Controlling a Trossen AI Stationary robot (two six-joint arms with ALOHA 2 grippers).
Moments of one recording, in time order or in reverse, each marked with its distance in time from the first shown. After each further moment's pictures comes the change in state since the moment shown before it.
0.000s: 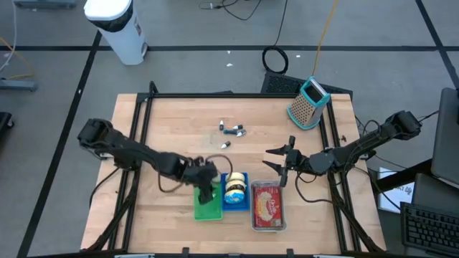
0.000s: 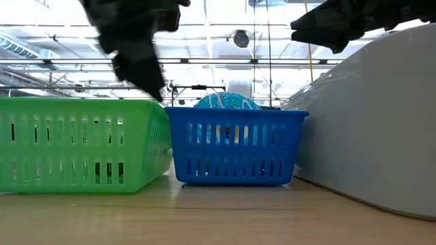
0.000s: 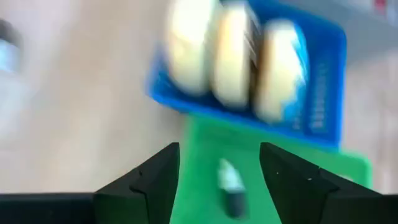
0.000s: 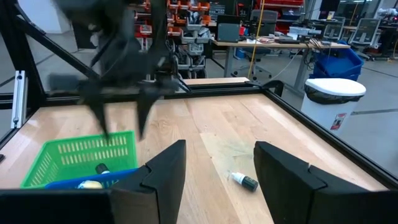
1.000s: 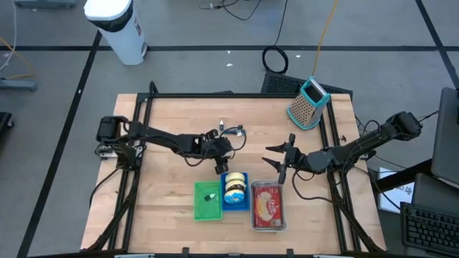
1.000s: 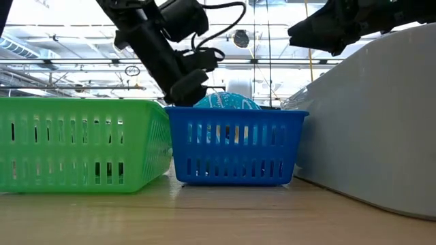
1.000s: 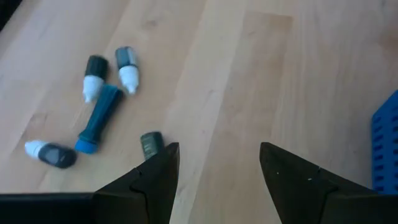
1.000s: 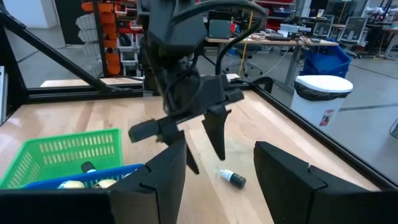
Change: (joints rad) left arm 0.314 0.176 0.001 0.261 -0.108 0.460; right arm -0.034 0.000 0.000 -0.017 0.002 -0.003
